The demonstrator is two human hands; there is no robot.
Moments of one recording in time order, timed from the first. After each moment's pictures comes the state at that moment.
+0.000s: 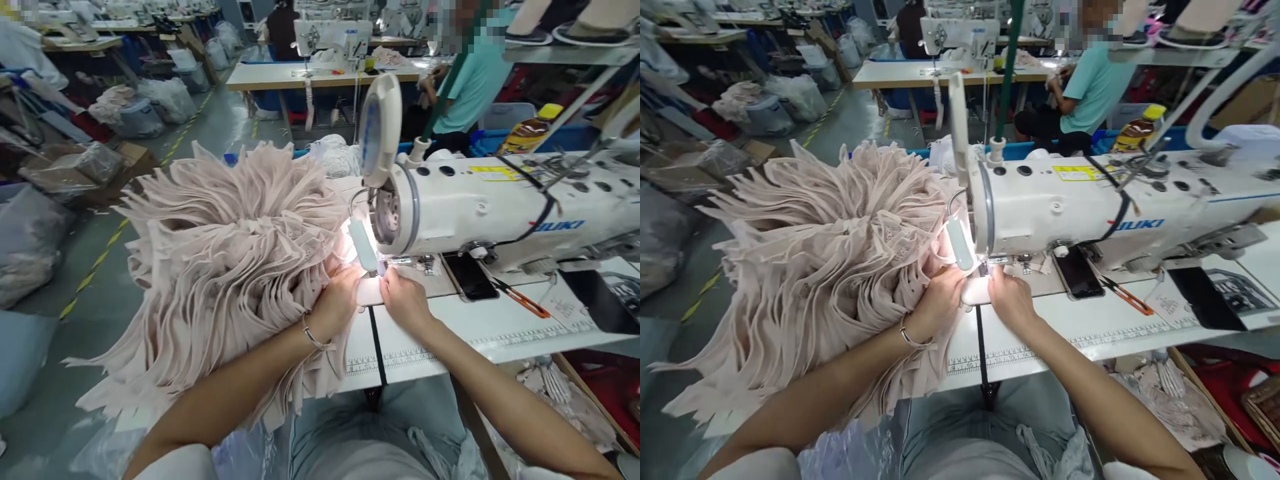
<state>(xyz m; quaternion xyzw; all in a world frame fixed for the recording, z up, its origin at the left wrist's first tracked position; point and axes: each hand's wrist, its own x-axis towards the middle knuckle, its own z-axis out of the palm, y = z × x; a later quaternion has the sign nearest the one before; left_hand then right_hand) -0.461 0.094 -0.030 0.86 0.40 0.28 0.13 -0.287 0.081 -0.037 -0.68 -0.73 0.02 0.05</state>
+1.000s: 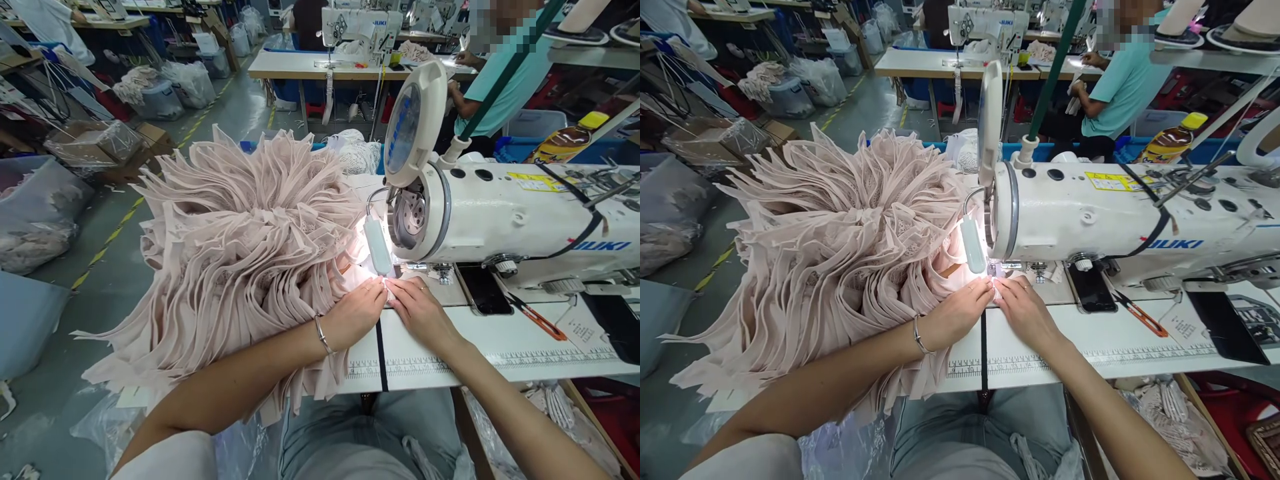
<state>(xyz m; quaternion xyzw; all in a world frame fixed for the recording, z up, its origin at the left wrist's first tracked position) -0.454 0.081 -0.035 0.94 0.29 0.15 -0.07 -0.252 0.074 -0.057 -0.41 -0.87 -0.07 0.27</state>
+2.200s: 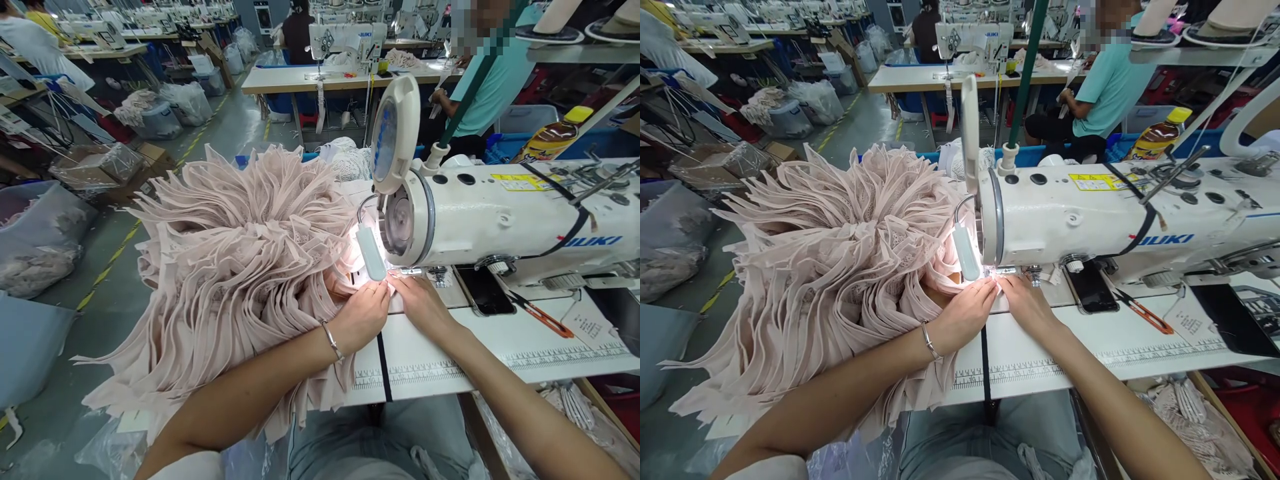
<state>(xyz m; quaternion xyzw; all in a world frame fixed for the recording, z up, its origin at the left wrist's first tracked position) -0.436 0.090 -0.038 0.94 0.31 0.08 -0.10 -0.238 0.102 -0.079 -0.51 -0.84 -0.03 0.17</state>
